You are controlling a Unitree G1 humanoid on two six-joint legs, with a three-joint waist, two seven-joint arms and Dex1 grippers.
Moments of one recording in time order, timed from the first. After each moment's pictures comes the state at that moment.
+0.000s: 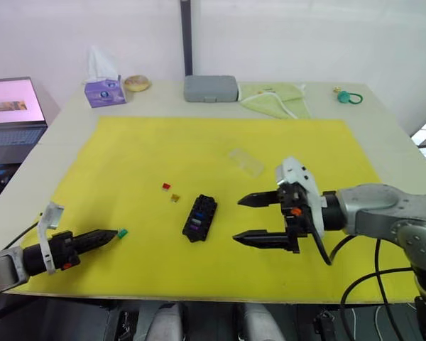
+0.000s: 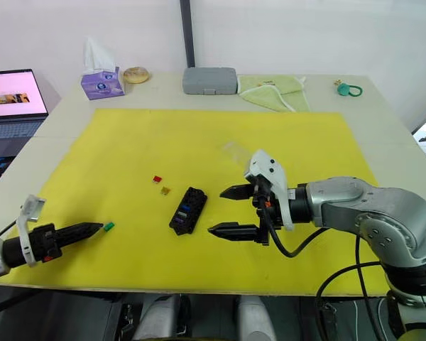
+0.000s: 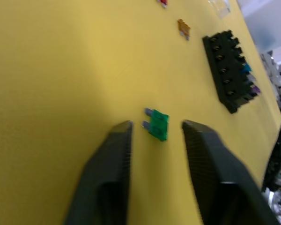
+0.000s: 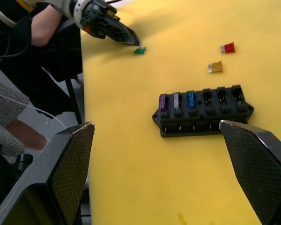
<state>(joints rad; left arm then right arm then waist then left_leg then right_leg) 0.10 0.88 0.48 -0.05 -0.86 1.05 -1.08 -0.49 -0.86 -0.01 -0.62 1.08 1.12 0.69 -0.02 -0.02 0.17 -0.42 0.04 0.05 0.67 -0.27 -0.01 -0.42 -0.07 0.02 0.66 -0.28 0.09</state>
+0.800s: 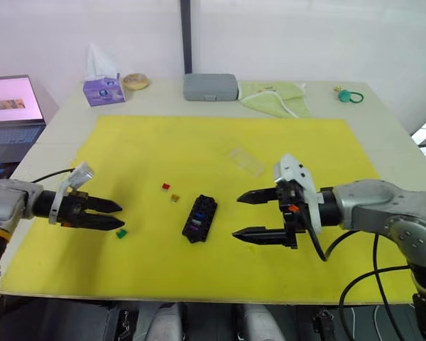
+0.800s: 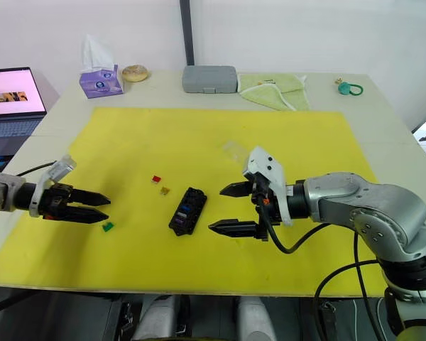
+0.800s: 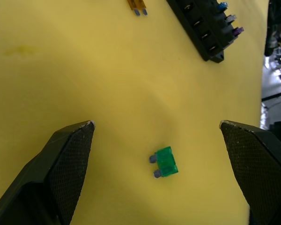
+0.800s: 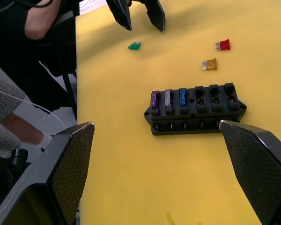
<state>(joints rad) -0.63 1.13 -0.33 0.48 -0.58 0.64 -1.60 -0.50 -0.87 0.03 -0.60 1.02 1.10 0.74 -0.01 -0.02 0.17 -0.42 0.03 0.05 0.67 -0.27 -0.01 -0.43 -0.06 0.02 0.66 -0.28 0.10</state>
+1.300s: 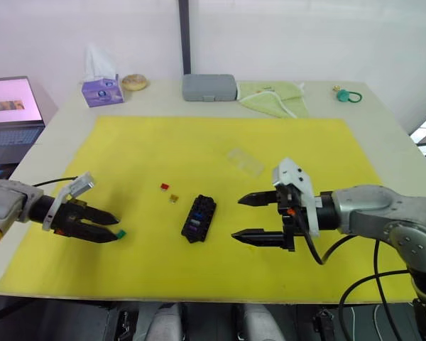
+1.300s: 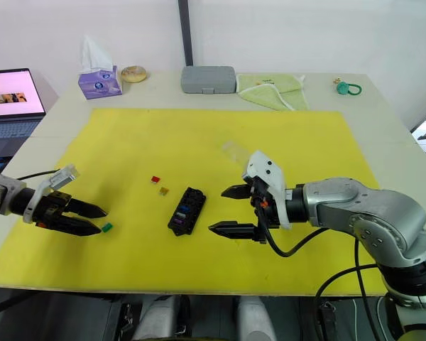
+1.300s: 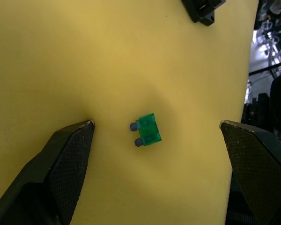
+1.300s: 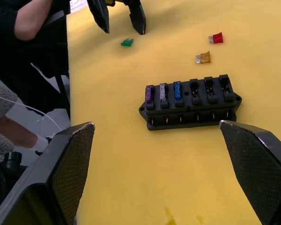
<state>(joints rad) -0.64 1.23 -0.58 0.49 -0.74 0.56 -1.61 -0.48 -0.86 0.03 -0.62 1.03 1.10 0.69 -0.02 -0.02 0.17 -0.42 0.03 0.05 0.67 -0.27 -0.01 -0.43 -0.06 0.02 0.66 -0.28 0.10</state>
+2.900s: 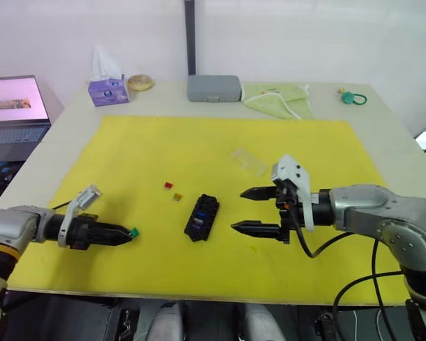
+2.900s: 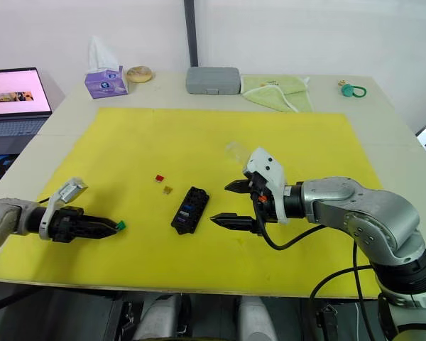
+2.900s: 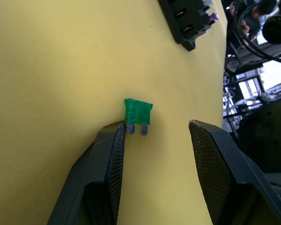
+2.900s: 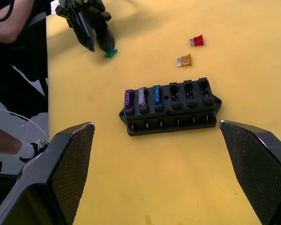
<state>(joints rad) -0.44 1.03 -0.24 0.43 -0.64 0.76 -1.61 -0.48 -0.82 0.03 -0.59 0.94 1.10 0.67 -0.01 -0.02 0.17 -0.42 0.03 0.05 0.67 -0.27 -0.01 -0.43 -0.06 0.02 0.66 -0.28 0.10</state>
